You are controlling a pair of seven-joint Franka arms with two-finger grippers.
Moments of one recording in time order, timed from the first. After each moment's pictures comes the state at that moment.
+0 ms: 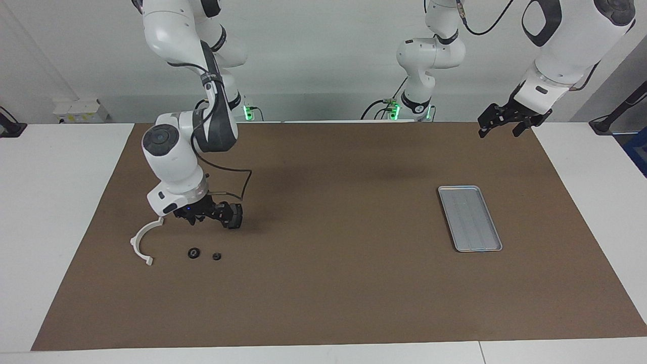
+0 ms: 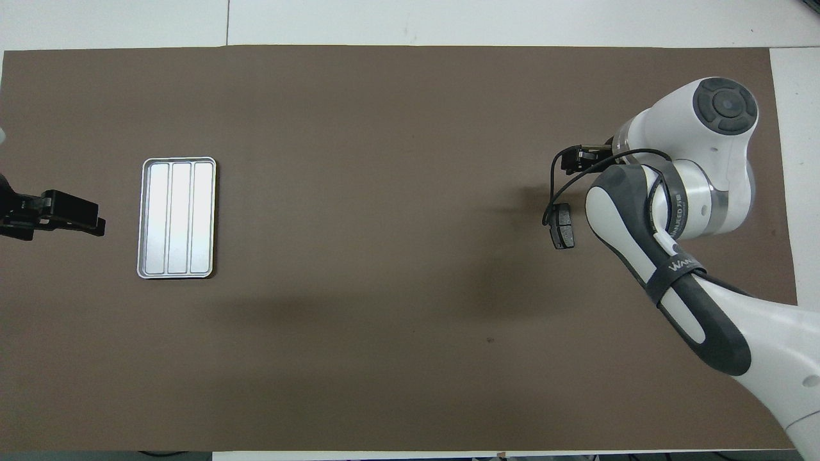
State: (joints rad) left arm -0.07 -0.04 0.04 -1.65 -0.03 1.50 0.00; right arm 0.06 0.38 0.04 -1.80 -0.02 2.23 0.27
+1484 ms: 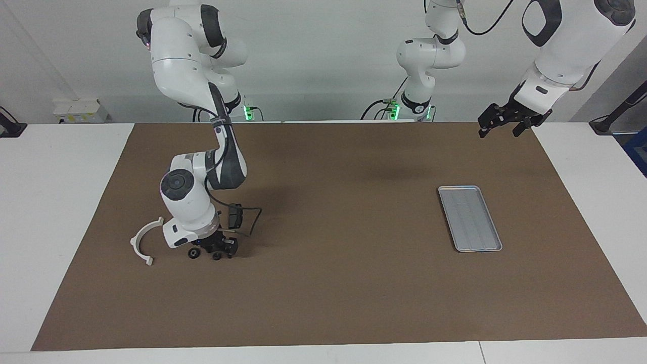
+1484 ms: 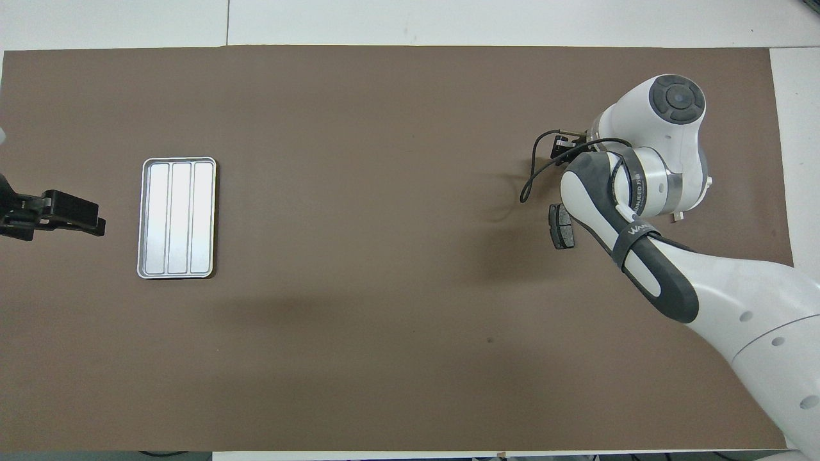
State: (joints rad) left arm -0.07 -0.04 0.04 -1.65 -0.03 1.50 0.00; right arm 0.07 0.56 0.03 -1.68 -0.02 2.28 0.39
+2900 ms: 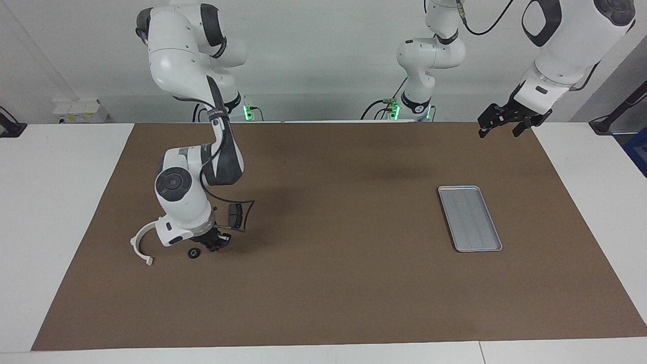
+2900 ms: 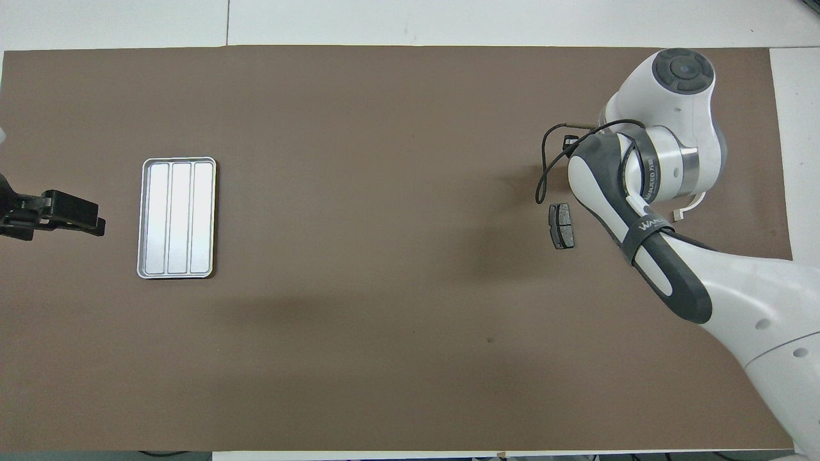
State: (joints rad) left arm -0.07 -0.04 0.04 -1.65 -0.03 1.50 0.00; right arm 0.08 0.53 0.04 -1.52 -0.09 1.95 0.38
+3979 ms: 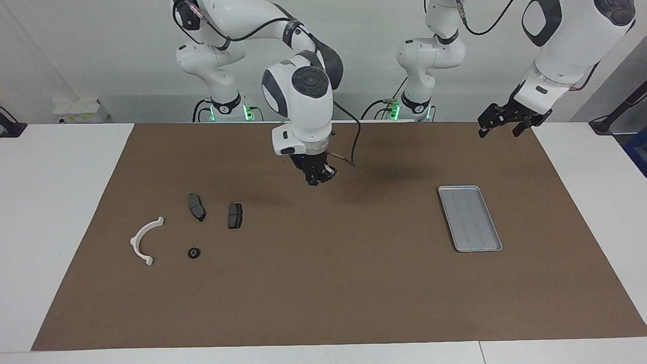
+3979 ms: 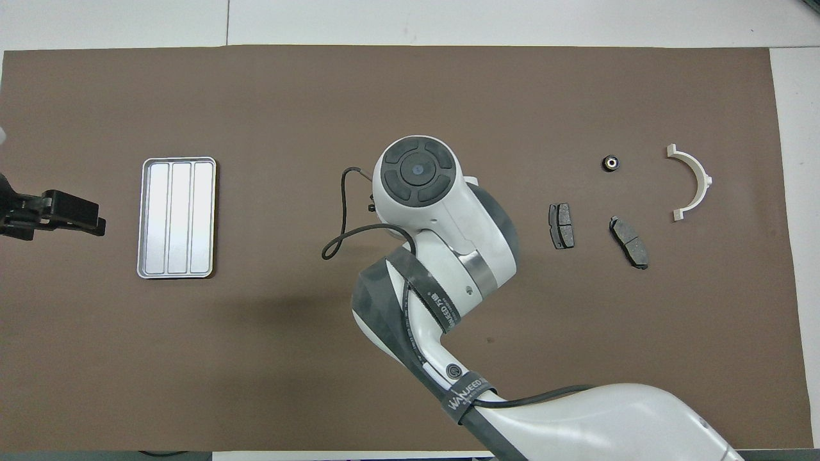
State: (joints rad) left arm -0.07 -0.04 0.04 -1.65 -0.03 1.50 0.00; right arm 0.57 0.44 0.07 -1.55 0.01 2.00 1.40
